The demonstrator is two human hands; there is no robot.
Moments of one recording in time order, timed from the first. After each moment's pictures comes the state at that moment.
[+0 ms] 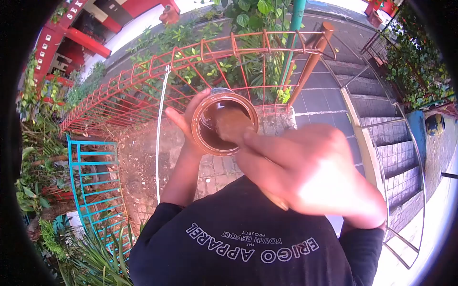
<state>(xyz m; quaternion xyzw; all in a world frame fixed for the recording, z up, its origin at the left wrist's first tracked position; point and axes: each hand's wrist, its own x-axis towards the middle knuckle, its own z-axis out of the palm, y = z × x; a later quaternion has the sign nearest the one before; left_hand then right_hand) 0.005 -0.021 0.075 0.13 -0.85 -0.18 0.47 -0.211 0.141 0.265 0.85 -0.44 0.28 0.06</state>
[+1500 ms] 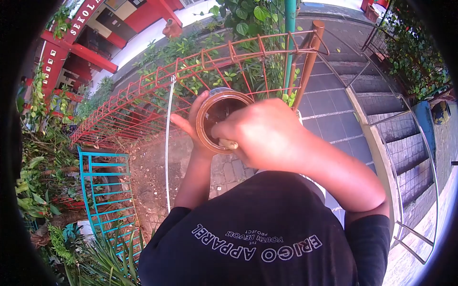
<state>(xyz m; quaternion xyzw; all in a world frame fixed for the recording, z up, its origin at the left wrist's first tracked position) -0.008 -0.014 0.082 0.13 -0.84 -0.04 0.53 -0.193 0.111 0.232 0.82 -0.48 0.30 -0.09</state>
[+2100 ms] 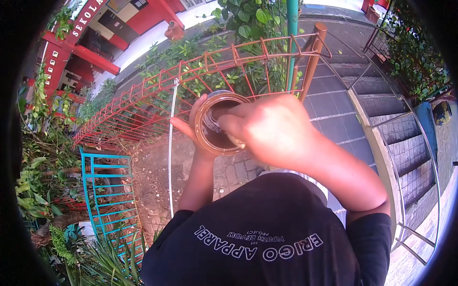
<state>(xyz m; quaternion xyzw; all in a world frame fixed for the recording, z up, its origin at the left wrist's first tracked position) -0.005 -0.020 0.081 0.14 -0.82 -0.03 0.55 -0.198 0.106 0.236 0.82 -0.50 0.26 0.04</state>
